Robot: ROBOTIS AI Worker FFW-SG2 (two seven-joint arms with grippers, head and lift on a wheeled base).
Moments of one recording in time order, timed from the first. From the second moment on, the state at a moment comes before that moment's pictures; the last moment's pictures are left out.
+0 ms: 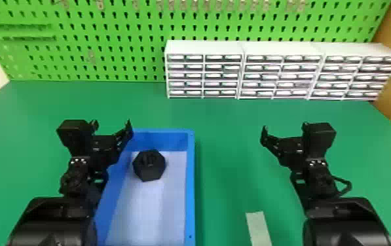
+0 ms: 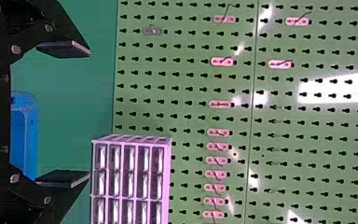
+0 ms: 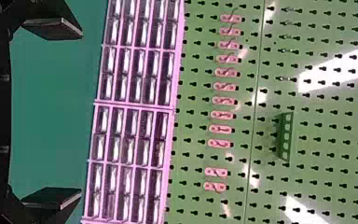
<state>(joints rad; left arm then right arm) -0.02 0.07 0.00 -1.60 0.11 0.02 -0.03 -0.10 -0.02 0.00 -1.48 0.07 -0.05 0.04</state>
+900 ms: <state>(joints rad) -0.03 0.07 0.00 -1.60 0.11 0.02 -0.03 -0.10 -0.02 0.00 -1.48 0.04 -0.06 0.04</state>
